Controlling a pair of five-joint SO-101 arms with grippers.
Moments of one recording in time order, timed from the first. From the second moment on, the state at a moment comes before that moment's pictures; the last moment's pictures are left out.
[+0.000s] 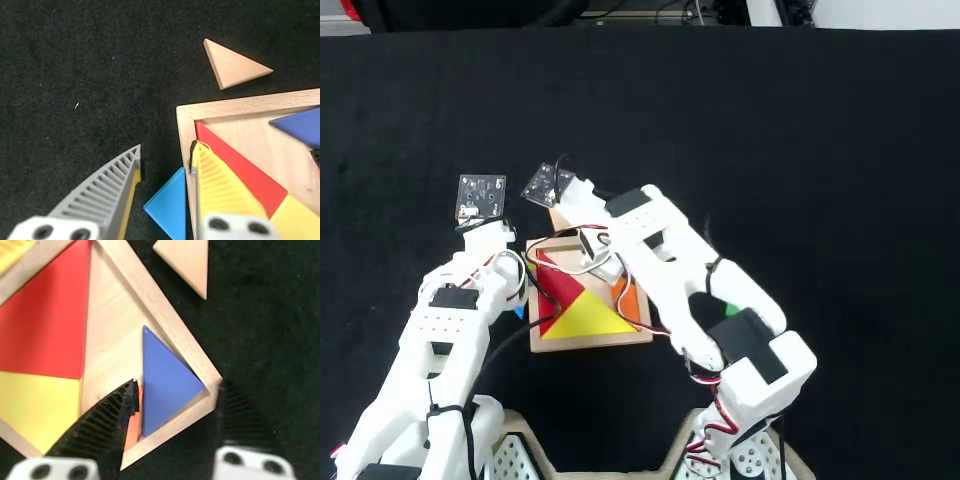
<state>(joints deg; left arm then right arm) -1.9 -36.9 72.3 27.5 0.5 -30.5 10.4 21.4 56.1 29.9</state>
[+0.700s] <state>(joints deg) -1.9 -36.9 72.3 27.5 0.5 -26.8 15.9 14.5 55.9 29.8</state>
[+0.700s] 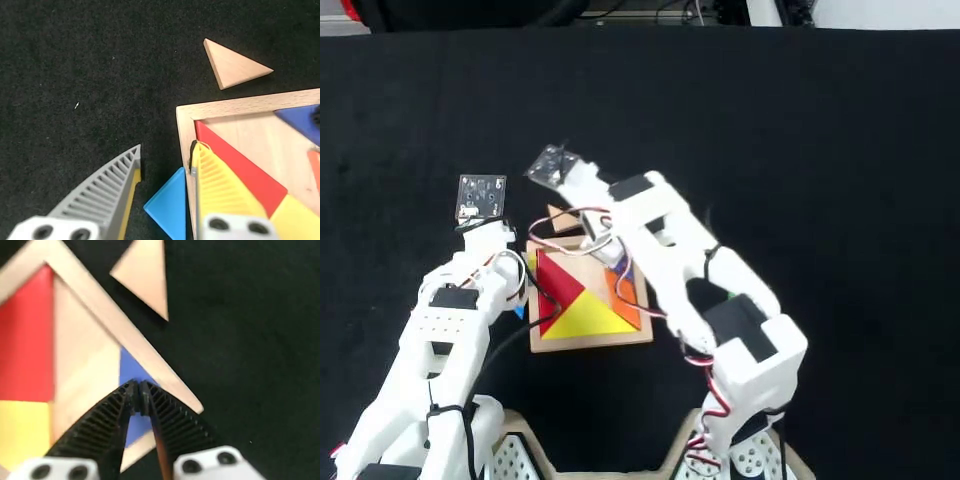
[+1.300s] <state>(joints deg) -1.9 -36.9 72.3 27.5 0.5 -31.2 9.7 15.3 62.8 30.1</state>
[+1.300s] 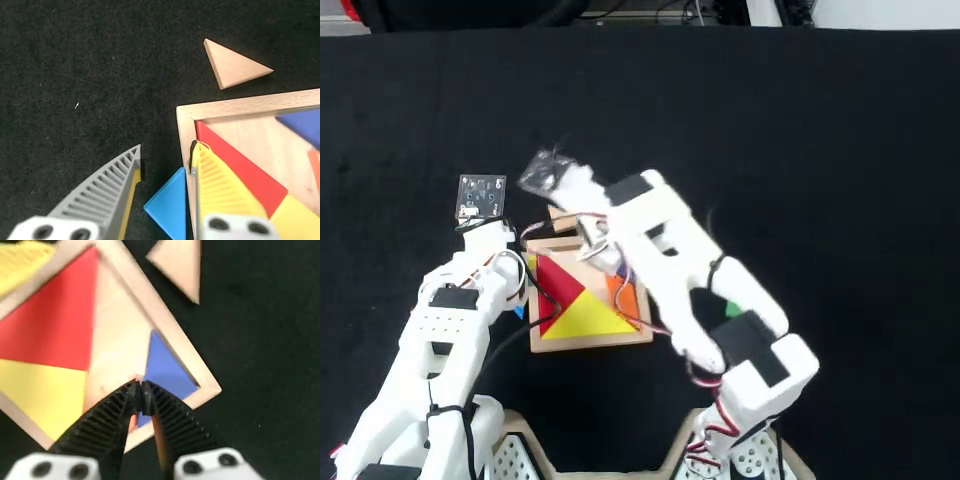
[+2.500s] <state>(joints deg) -7.7 -36.9 70.5 27.5 6.8 -21.0 -8.8 27.2 57.5 15.3</state>
